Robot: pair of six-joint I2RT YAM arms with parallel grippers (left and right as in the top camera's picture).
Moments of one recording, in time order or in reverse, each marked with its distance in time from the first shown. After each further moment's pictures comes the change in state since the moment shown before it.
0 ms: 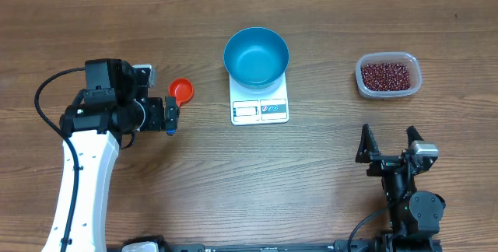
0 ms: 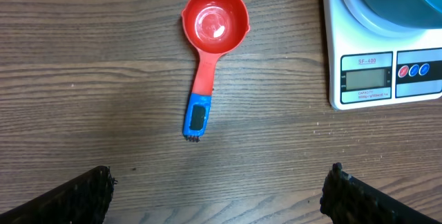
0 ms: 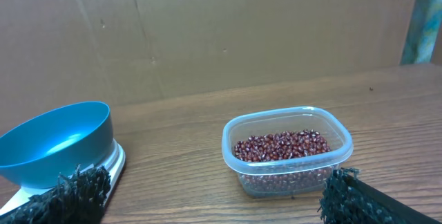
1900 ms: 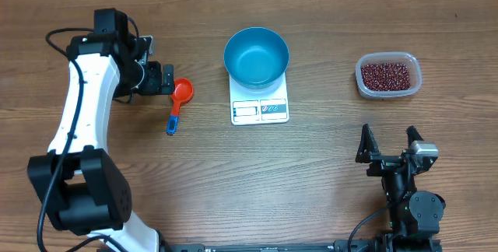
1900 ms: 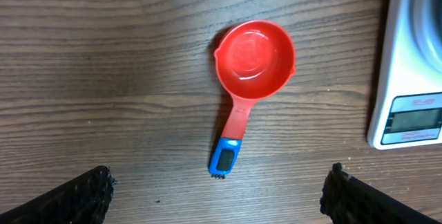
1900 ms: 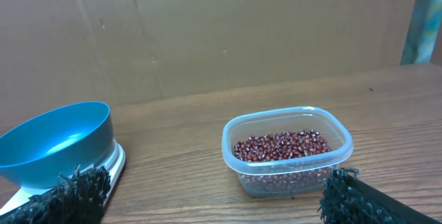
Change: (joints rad) left arm 0.000 0.494 0.462 -0.216 -0.061 0.004; right arm 0.000 0.000 0.000 0.000 0.000 0.000
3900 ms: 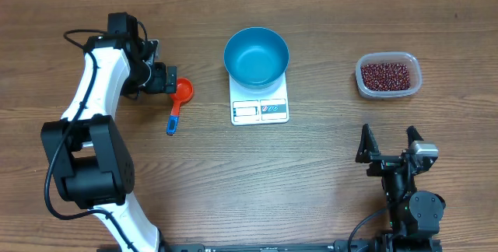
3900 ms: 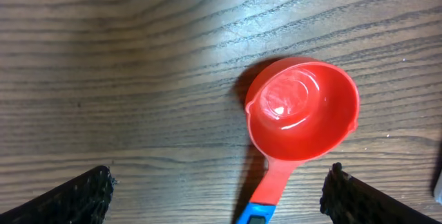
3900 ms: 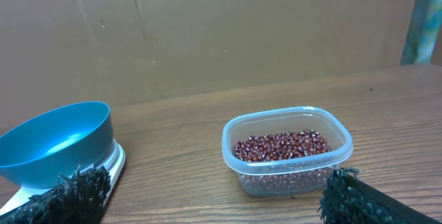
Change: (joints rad) left arm -0.003 0.156 0.001 0.137 -0.044 0.029; right arm 0.000 0.000 0.000 0.000 0.000 0.000
